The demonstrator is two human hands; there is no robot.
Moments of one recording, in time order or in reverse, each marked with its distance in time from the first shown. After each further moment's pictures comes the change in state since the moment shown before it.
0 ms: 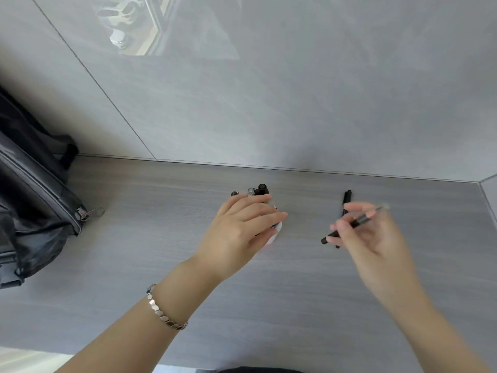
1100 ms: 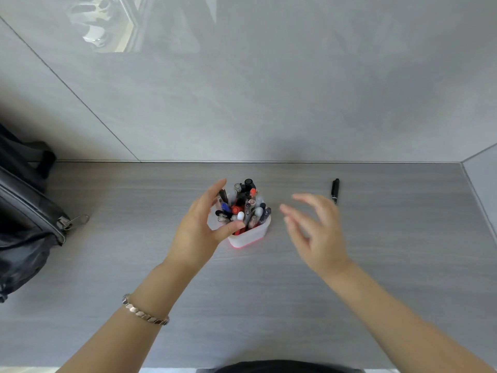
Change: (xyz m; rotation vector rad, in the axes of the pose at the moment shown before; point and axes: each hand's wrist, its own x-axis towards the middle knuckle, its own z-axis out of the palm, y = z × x) left_hand -0.011 -0.012 -0.012 -0.421 -0.083 -0.683; right_hand 0.027 0.071 0.032 -0.663 0.109 -0.704
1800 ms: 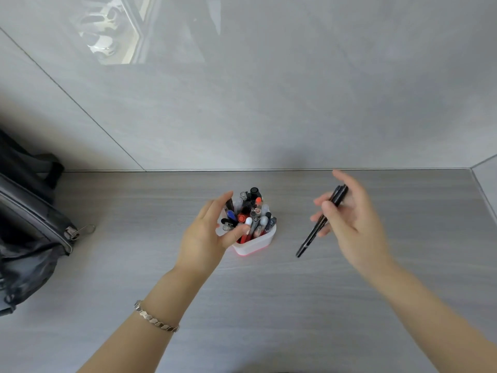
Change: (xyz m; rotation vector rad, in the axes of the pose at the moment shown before) left_hand 0.007 0.005 0.003 0.147 0.047 -0.027; right_hand 0.039 -0.014 -0.050 0.713 -0.128 0.624
